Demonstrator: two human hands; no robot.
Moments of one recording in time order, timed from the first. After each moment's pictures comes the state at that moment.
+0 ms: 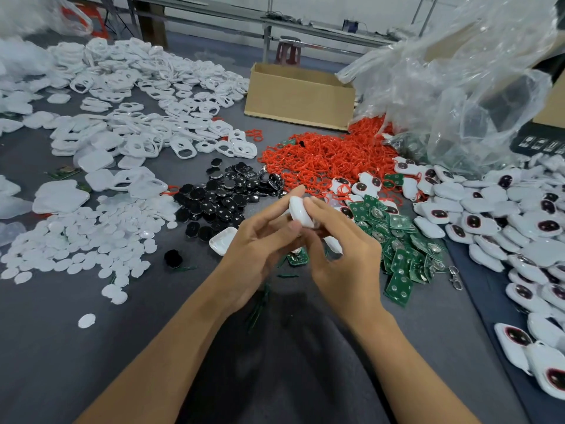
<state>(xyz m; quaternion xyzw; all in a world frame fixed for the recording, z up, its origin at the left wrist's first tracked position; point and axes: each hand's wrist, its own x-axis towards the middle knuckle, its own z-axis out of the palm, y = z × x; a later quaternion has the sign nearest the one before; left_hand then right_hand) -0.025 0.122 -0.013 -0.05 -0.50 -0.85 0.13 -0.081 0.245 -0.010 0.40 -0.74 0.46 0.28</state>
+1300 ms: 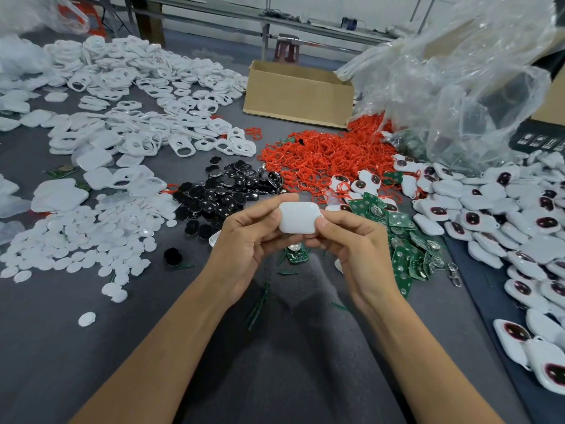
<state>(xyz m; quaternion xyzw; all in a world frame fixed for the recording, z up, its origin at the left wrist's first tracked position) -0.025 0.112 -0.012 0.01 -0.48 -0.86 0.16 -0.095 0.254 0.000 0.21 -0.56 0.78 -0.16</state>
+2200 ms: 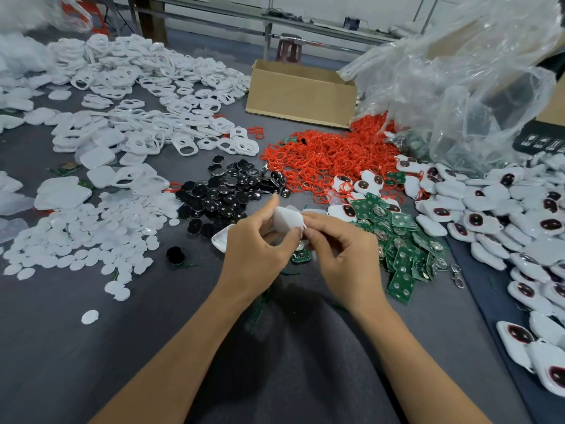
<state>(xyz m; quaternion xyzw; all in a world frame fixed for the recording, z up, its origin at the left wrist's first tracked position) -0.029 0.126 -0.027 0.13 -0.74 -0.60 0.29 -0.092 0.246 -0.021 0.37 -0.74 0.55 0.11</state>
